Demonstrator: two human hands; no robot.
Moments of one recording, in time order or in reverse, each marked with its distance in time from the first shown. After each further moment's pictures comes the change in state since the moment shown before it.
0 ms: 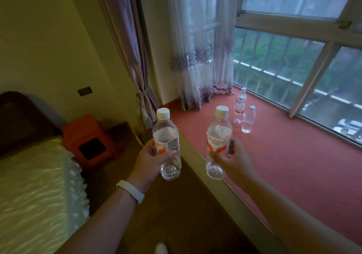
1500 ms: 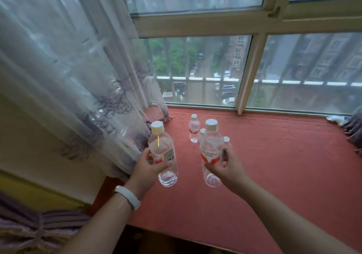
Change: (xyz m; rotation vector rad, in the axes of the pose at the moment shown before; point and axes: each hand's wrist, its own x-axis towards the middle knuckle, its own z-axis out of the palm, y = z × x) left_hand 0.597 -0.047 0.145 0.178 -0.750 -0.121; right_hand 0.407 0.032 -0.011 0.049 0.649 0.247
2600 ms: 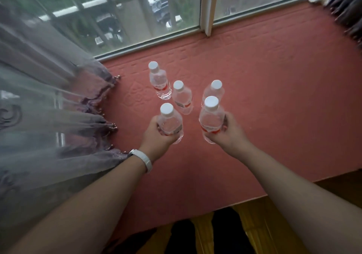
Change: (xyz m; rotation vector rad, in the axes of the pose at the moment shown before) left_hand 0.195 -0.143 0.060 0.394 -0.358 -0.144; right_hand 0.106 0.164 0.045 -0.030 0.362 0.333
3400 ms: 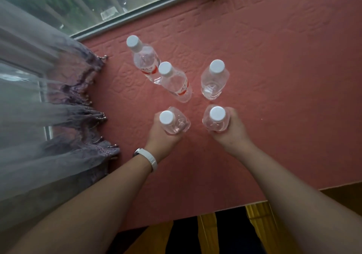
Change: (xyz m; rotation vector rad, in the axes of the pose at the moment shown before) left_hand 0.036 -0.046 0.060 0.117 -0.043 0.030; right_hand 0.053 0.083 0.015 -0.082 -0.054 0.058
